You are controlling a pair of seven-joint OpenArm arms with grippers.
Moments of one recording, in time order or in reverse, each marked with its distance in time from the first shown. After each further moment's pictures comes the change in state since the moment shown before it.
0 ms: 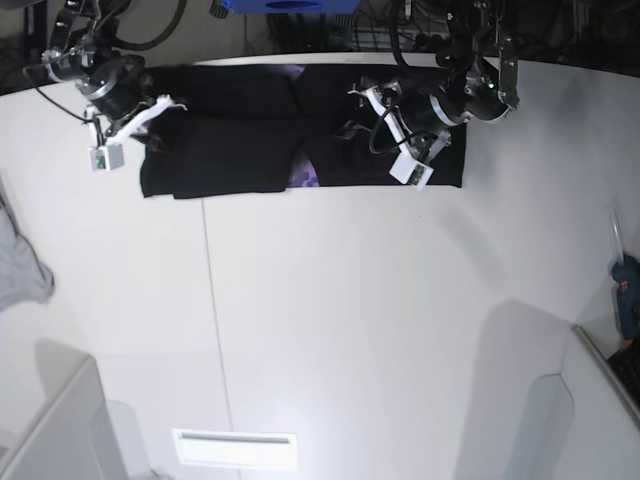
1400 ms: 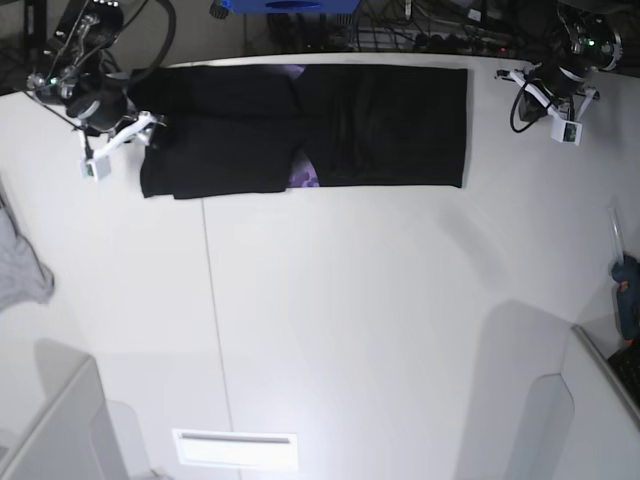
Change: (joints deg) left arm 7.5 -3.6 -37.2 -12.2 15.4 -16.2 -16.5; right arm 10.1 0.0 7.8 -10.3 0.3 0.1 -16.9
